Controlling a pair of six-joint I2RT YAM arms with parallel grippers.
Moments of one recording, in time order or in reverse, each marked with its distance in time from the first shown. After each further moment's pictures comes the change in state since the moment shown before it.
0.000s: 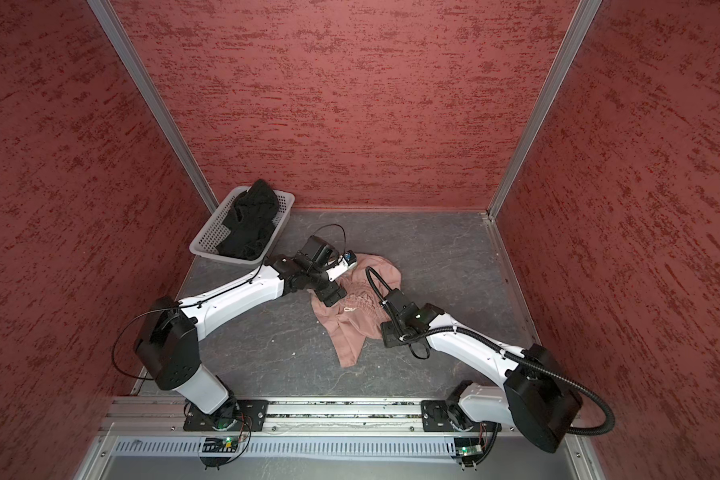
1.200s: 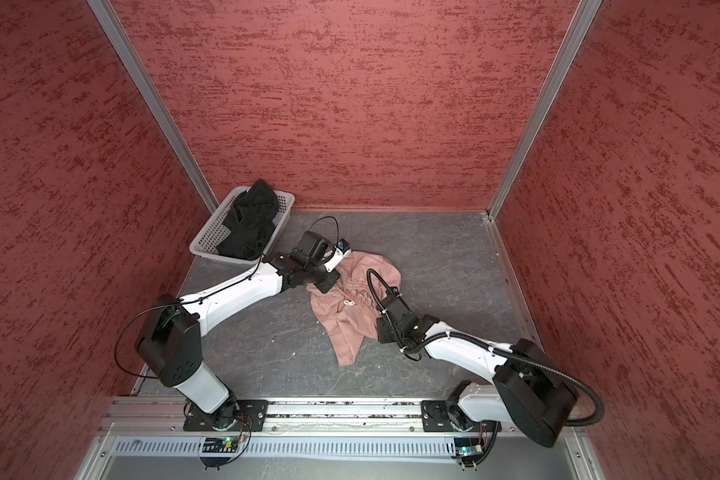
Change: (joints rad) left arm 0.050 -0.007 0.000 0.081 -0.010 -0.154; right arm 0.054 0.079 -0.095 0.333 0.075 0.074
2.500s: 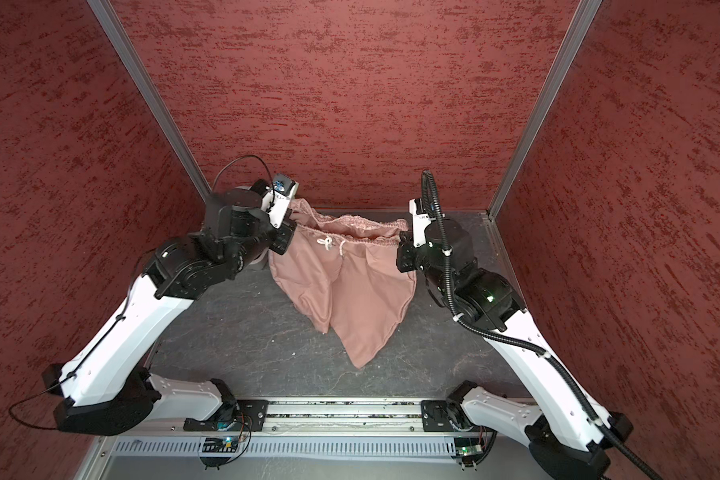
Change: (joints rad) left arm -0.172 -0.310 0.656 -0.455 -0.570 -0.012; right arm -0.152 -0.240 0.938 -0.472 0.098 -0.381
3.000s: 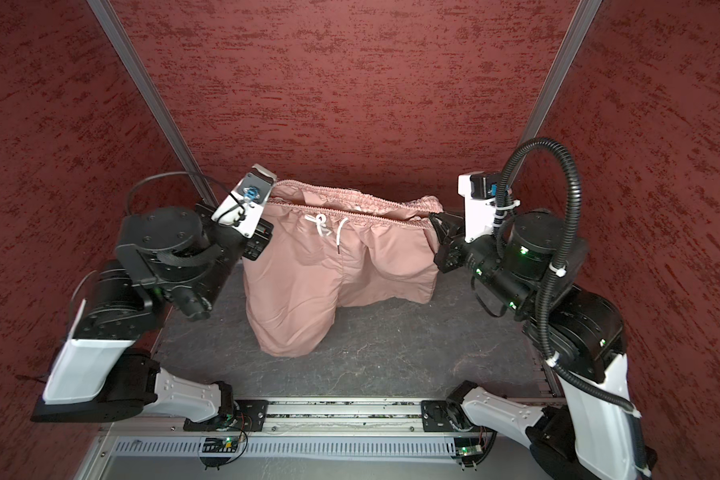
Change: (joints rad) left arm -0.454 0.008 0.138 0.242 -0.654 0.489; right arm 0.002 0.011 0.473 -0.276 -0.083 -0.081
